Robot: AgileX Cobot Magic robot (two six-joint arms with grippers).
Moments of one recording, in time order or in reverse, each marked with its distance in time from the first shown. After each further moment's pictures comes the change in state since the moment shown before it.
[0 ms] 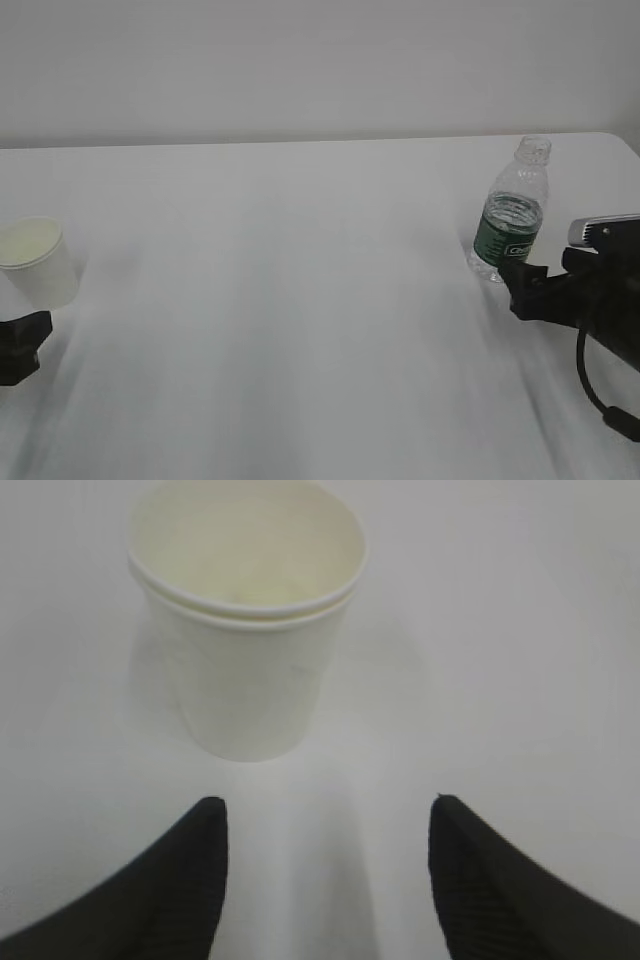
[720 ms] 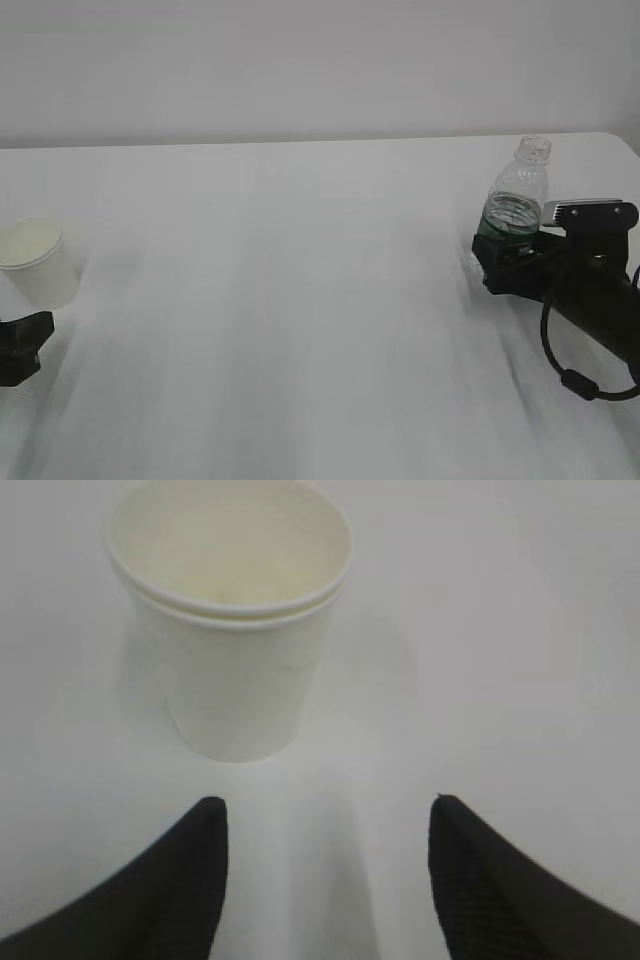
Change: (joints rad) left arm 0.000 0.000 0.000 0.011 -0.002 0.001; right arm 0.000 0.128 -0.176 -0.047 -0.001 0.076
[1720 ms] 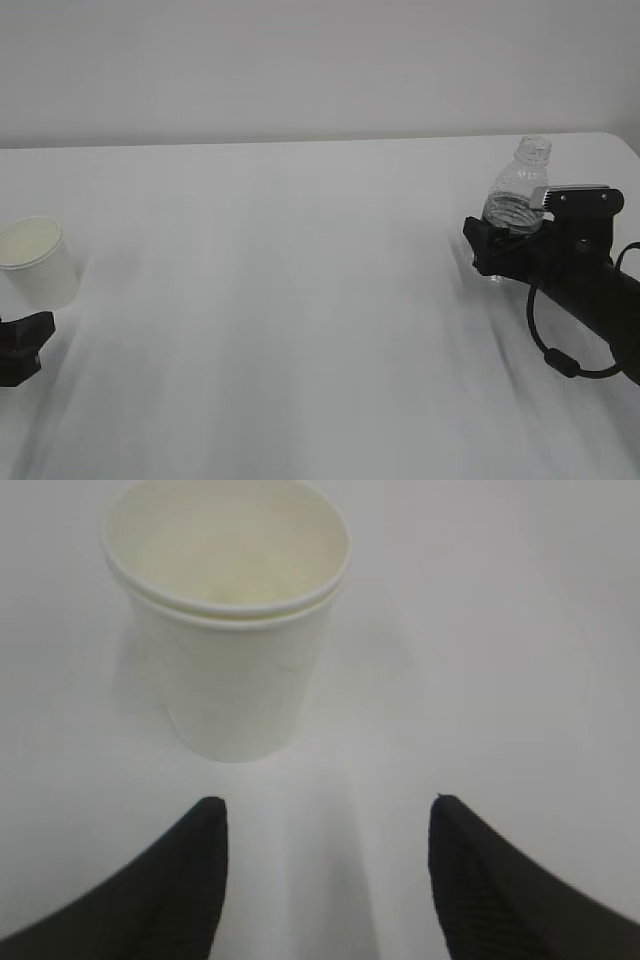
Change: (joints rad) left arm 0.000 0.000 0.000 0.002 0.000 0.000; right arm 0.000 0.049 -0.099 -0.018 0.000 0.028
